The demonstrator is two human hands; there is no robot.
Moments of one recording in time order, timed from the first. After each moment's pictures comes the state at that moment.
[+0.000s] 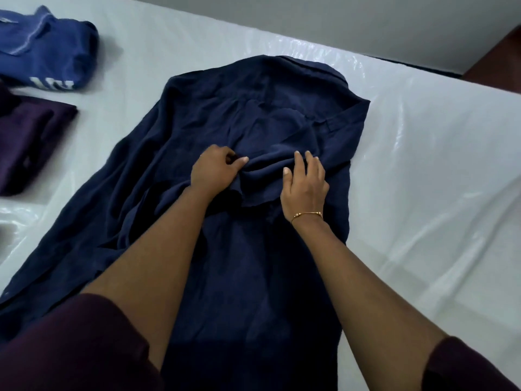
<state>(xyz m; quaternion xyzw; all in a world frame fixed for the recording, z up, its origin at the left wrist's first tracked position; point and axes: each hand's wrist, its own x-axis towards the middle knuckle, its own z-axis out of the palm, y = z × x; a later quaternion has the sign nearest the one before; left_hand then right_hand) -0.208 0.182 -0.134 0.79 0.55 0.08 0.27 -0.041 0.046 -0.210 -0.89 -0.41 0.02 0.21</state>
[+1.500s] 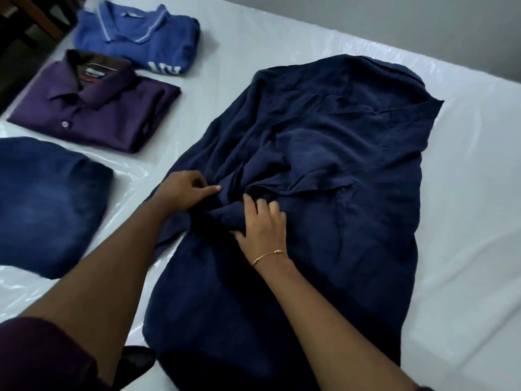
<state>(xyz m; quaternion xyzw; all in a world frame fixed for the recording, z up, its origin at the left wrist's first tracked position) -0.442 0.151 -0.100 0.70 0.63 0.00 0.33 -0.291 -0.001 -0.178 -0.79 -0.59 0.10 0.13</state>
